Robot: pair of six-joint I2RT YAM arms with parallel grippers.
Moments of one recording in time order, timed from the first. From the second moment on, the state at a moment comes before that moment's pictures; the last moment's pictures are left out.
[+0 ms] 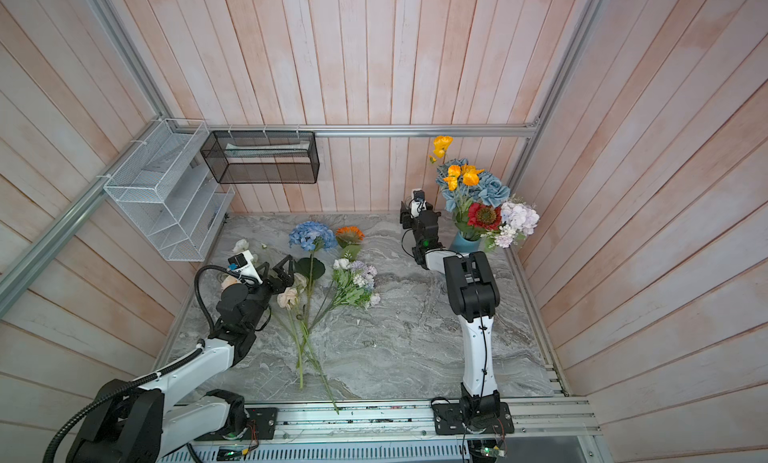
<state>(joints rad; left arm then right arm) -0.24 1.13 0.38 0.72 -0.07 -0.50 0.27 2.18 1.37 0.82 0.05 -0.04</state>
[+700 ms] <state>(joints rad) -0.13 1.03 0.42 0.55 -0.08 -0.57 0.53 1.47 0.60 0.71 0.15 0.02</state>
